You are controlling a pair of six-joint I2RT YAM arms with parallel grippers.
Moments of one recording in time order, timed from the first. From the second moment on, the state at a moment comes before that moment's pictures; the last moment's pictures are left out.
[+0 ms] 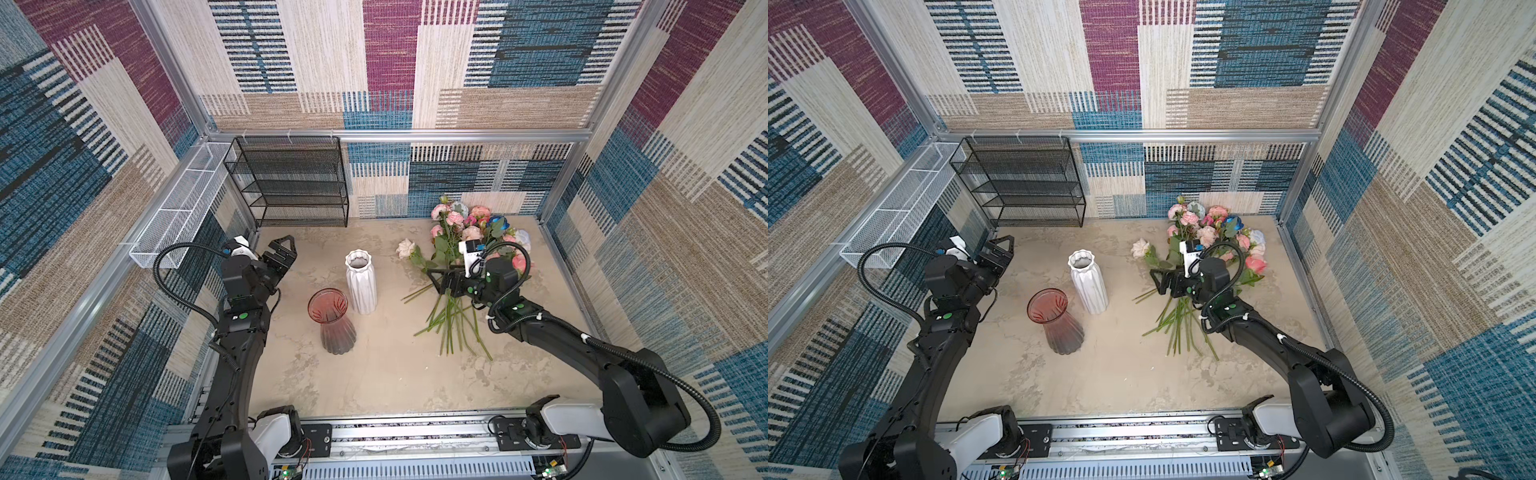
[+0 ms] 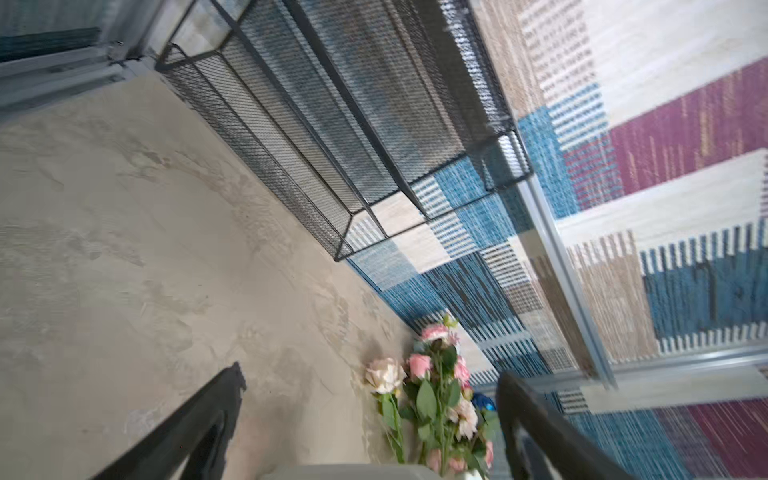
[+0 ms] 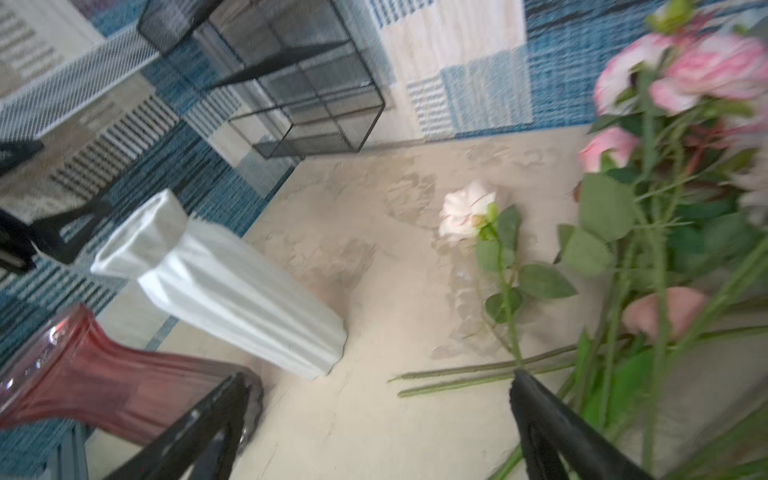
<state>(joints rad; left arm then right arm) 0.19 1.04 0.84 0.00 0.31 -0.86 0.47 1.33 0.73 0.26 -0.29 0.38</state>
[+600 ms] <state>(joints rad) 0.19 0.95 0.76 -0.34 0.32 -0.80 0.82 1.80 0.81 0.44 -0.20 0.22</state>
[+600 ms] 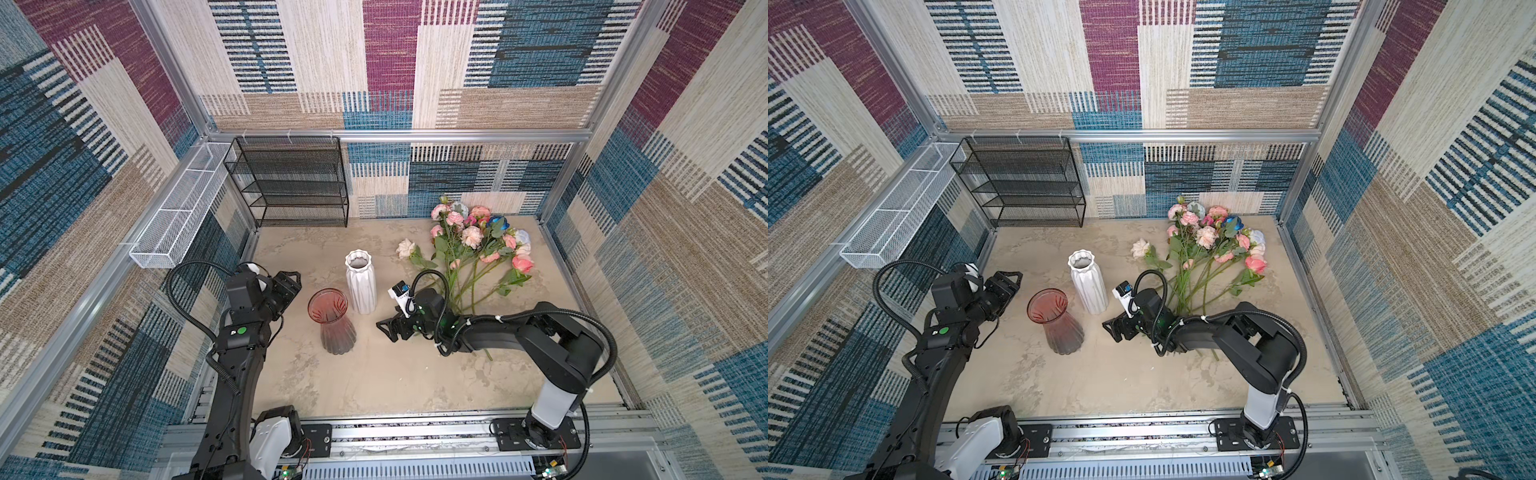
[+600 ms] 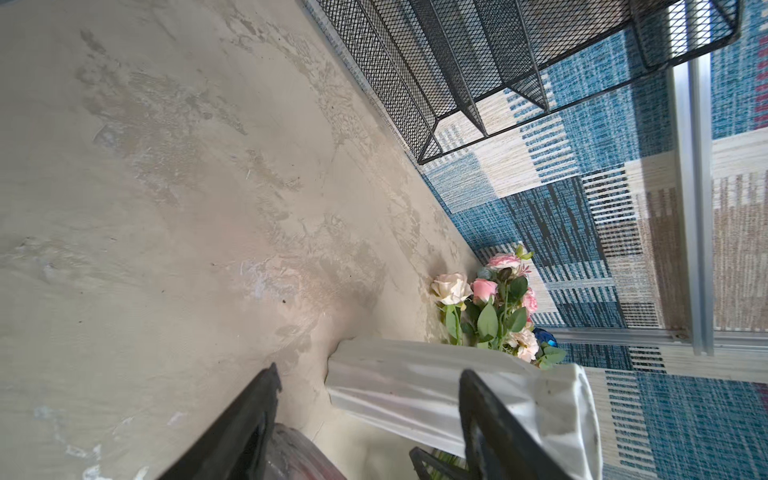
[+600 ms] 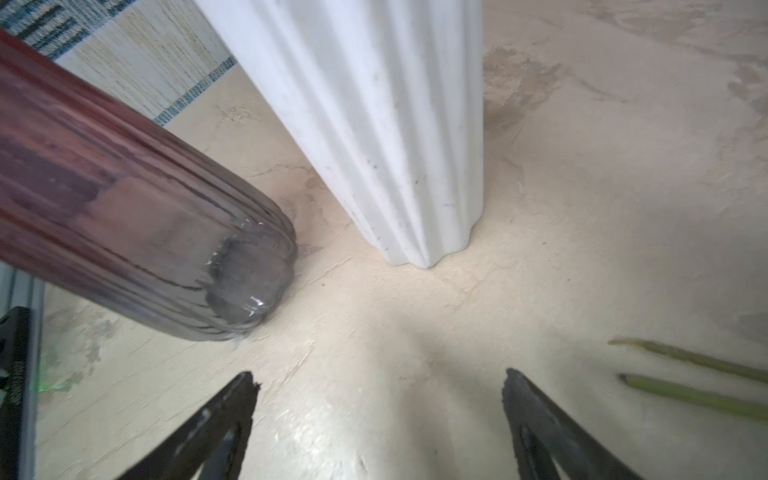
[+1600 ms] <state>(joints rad) 0.19 0.95 0.73 -0.41 0.29 -0.80 0.83 2.15 1.08 0.61 -0.10 0.12</state>
